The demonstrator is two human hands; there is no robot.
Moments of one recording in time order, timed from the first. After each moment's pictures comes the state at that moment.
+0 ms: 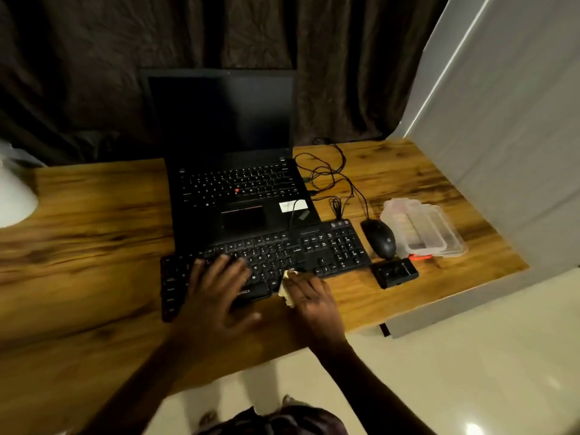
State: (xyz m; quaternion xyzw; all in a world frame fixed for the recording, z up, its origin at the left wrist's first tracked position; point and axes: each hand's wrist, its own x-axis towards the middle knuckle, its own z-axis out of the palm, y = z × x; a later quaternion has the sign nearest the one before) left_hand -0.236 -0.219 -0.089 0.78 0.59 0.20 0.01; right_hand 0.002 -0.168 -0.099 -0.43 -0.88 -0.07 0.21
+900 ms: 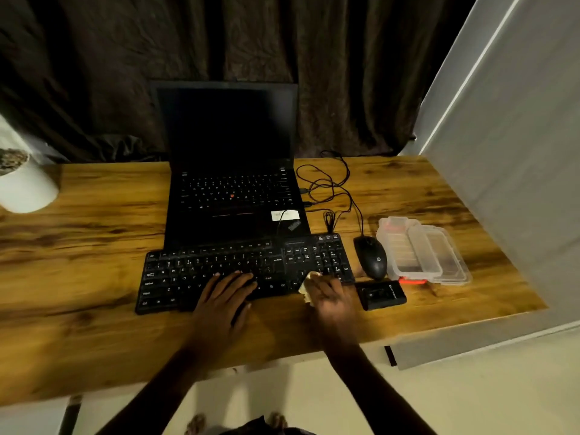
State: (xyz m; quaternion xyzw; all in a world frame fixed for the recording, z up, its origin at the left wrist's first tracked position) left_hand -0.158 -0.210 -0.115 0.72 0.67 0.20 0.01; right_hand 0.083 -0.119 -0.106 -0.43 -0.87 -0.08 0.22
